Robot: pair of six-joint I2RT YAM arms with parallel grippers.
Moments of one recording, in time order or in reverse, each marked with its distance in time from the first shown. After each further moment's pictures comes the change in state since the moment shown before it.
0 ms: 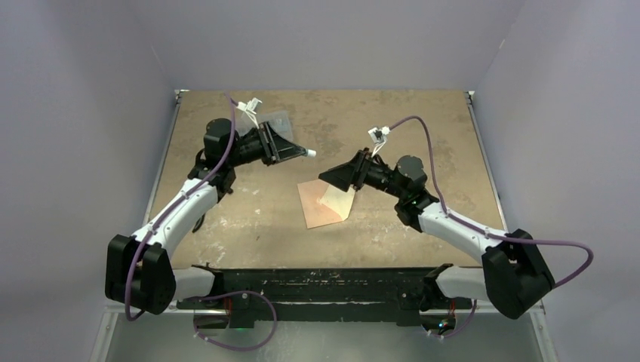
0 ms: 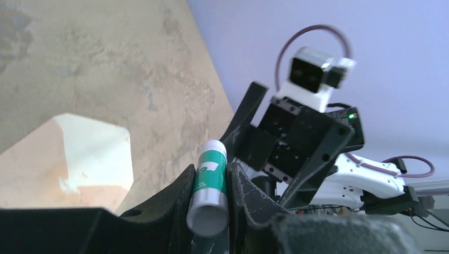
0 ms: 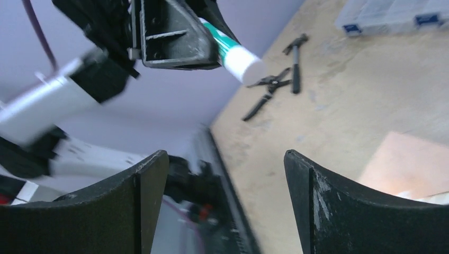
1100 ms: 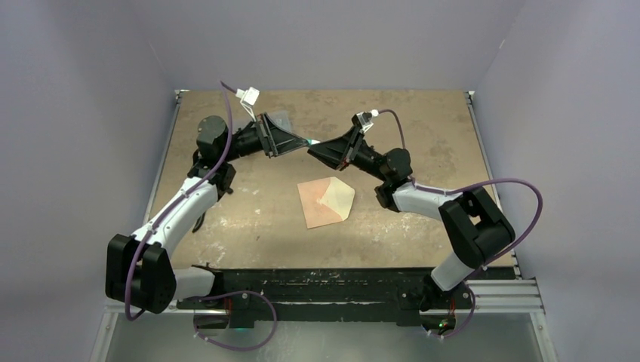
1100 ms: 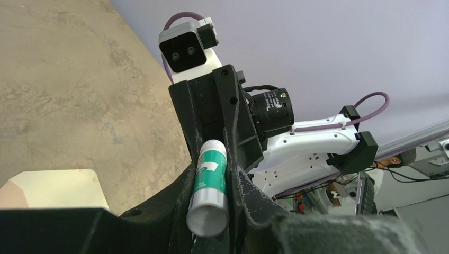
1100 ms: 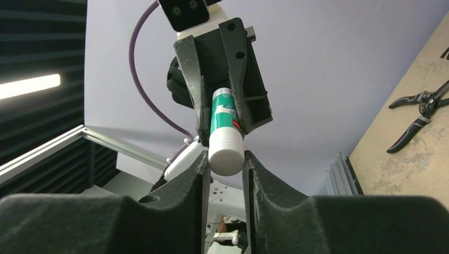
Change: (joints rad) left arm 0.000 0.007 0.023 0.307 0.109 -0.082; right arm 0.006 0.372 0.137 0.639 -0.004 0.868
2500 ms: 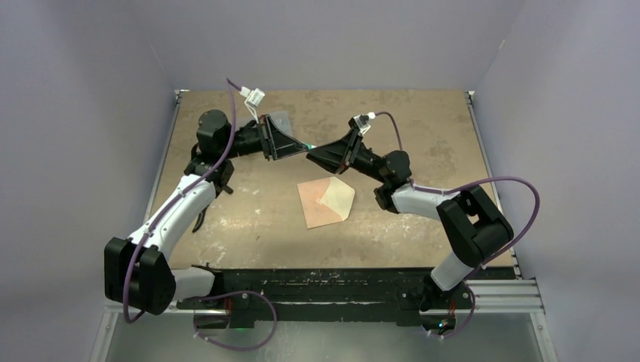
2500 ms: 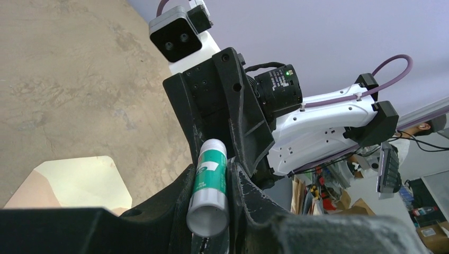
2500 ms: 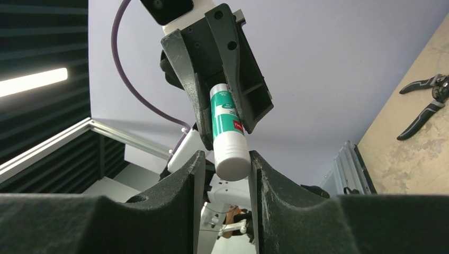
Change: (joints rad) left arm 0.000 -0.007 0.068 -0.182 0.077 0.191; right arm 0.001 0.008 -0.014 0.028 -0.040 0.035
